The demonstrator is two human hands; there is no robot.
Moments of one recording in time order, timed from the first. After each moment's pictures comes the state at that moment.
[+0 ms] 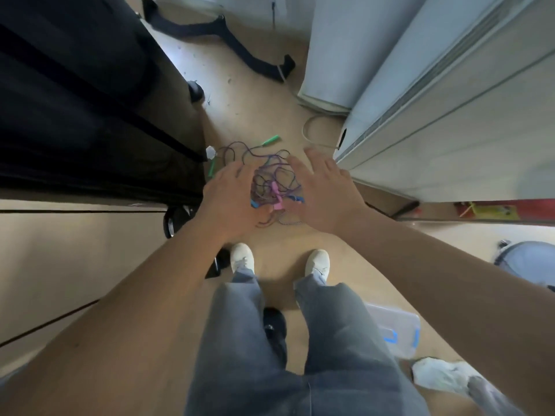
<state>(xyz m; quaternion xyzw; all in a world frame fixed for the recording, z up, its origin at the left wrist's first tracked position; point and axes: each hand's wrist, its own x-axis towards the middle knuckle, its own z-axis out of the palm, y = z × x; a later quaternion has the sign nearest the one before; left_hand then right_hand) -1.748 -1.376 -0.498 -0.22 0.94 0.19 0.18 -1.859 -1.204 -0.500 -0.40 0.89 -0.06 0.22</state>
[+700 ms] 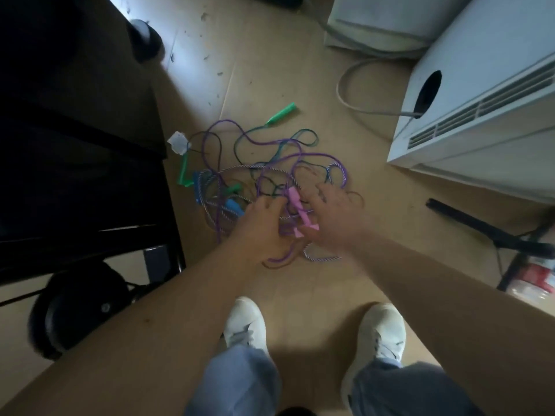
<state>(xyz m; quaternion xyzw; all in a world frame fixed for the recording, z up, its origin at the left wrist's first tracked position) -1.789 -1.431 -1.009 -0.19 0.89 0.27 0.31 -1.882 -1.267 -1.031 -0.36 0.89 -0.05 0.28</state>
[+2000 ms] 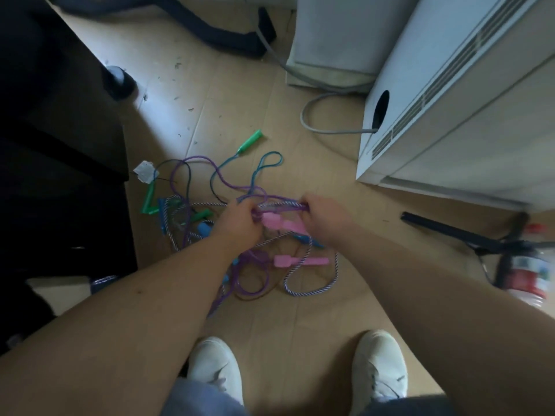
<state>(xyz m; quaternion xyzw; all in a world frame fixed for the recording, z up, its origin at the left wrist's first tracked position) -1.809 -1.422 -1.077 -0.25 0.91 0.29 0.18 -1.900 -1.241 -1.066 -0.23 0.91 -0.18 0.29</state>
